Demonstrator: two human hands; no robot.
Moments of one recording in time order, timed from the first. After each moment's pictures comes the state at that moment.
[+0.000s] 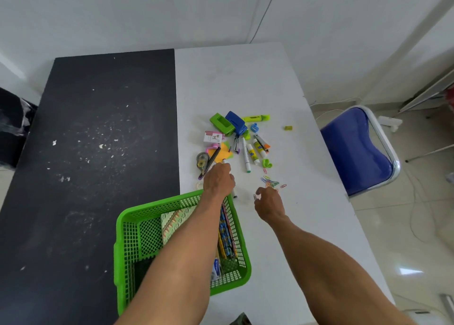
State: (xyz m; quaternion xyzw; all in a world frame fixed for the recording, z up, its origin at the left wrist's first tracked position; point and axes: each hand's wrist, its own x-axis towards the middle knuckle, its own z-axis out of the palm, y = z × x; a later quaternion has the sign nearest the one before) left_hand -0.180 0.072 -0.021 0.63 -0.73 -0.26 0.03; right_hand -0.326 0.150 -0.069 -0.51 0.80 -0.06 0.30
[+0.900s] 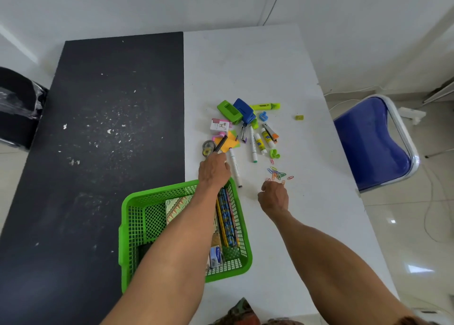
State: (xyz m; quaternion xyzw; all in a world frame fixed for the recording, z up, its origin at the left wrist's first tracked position) left_hand -0.163 0.078 -0.022 0.66 -0.72 -0.22 0.04; right_hand -0.322 0.154 -0.074 -0.48 0.82 -0.04 0.29
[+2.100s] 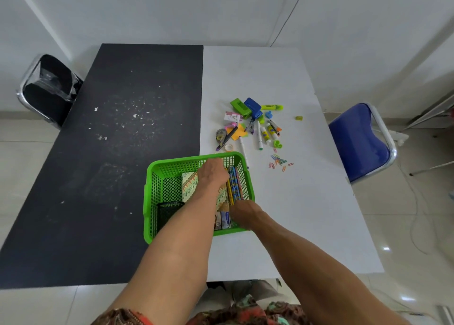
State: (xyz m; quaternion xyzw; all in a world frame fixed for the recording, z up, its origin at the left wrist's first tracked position) left_hand -0.105 0.190 0.004 0.69 -0.68 -0.25 -0.01; right_hand -0.218 0.276 -0.036 -0.83 0.47 0.27 0.15
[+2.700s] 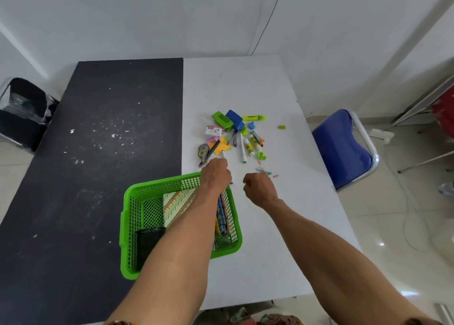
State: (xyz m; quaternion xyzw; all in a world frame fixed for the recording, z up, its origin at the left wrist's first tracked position) left_hand -0.172 0.142 0.011 0.64 -0.74 -0.22 0.08; right_hand -0.315 0.191 -0.015 -0.64 0.72 -0.10 0.23
